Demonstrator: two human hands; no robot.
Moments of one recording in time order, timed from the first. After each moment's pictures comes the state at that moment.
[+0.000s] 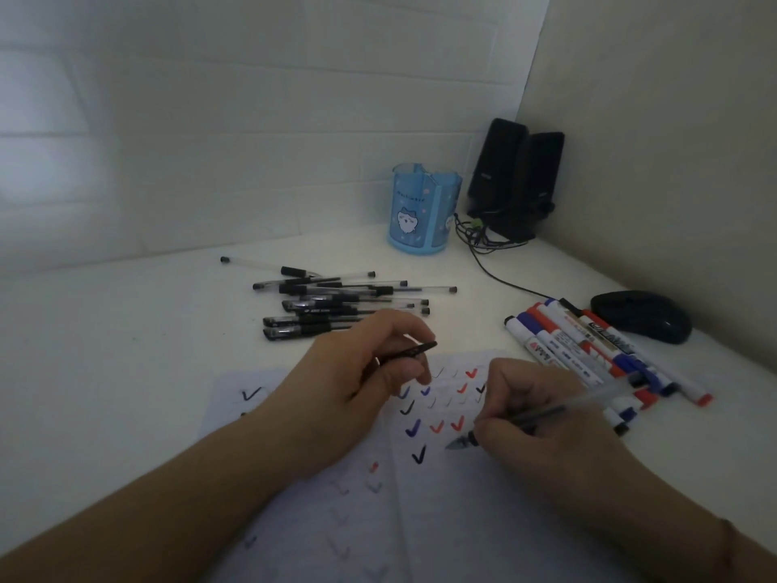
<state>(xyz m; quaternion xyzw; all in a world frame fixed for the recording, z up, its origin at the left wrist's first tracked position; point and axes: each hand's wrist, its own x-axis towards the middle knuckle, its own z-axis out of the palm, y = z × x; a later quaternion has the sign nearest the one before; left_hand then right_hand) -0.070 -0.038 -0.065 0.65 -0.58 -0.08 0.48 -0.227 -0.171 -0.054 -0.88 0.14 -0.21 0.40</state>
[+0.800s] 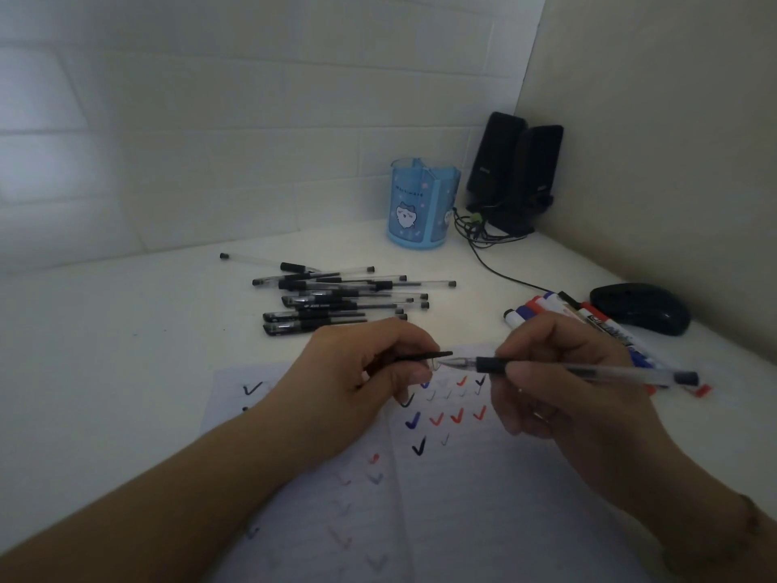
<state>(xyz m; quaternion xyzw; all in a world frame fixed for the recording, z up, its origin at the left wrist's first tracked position) -0.071 -0.041 -0.064 0.66 -0.57 -0.08 0.48 -0.230 -0.181 -0.043 -0.71 0.08 -0.26 0.65</state>
